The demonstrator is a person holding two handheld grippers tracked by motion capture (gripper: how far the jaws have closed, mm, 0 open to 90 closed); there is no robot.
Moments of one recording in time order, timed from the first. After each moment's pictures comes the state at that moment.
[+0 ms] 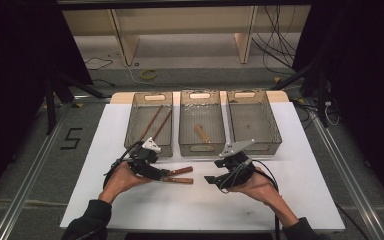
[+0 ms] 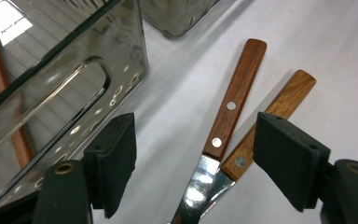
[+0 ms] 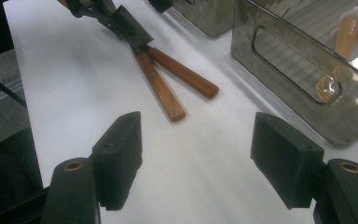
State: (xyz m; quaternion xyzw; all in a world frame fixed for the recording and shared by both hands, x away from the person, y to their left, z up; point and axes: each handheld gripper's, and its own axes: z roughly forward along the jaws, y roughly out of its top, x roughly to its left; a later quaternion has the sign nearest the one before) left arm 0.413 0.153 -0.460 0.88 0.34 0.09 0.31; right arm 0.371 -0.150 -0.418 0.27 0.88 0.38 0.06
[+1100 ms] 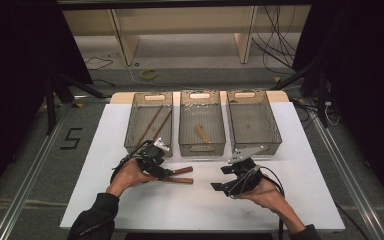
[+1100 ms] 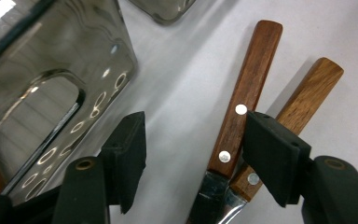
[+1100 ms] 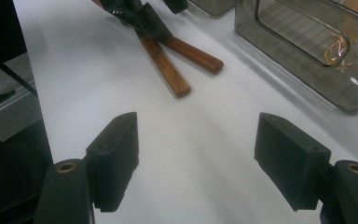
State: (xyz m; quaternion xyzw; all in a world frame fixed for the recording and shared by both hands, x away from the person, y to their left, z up) left arm 0.429 0.136 -0.472 0.91 0.32 0.06 0.26; right arm 0.361 -0.170 -0.431 0.28 0.88 0.39 0.04
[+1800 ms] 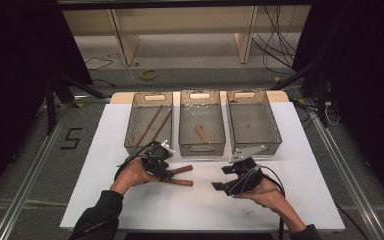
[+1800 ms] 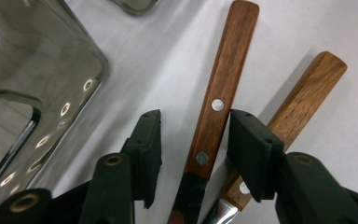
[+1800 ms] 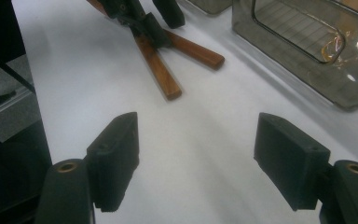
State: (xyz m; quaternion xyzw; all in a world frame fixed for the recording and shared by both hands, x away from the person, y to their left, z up) left arm 0.432 0.124 -0.474 0.93 0.29 0.04 0.22; right arm 0.362 -0.172 -0.432 0.29 0.88 0.38 0.04
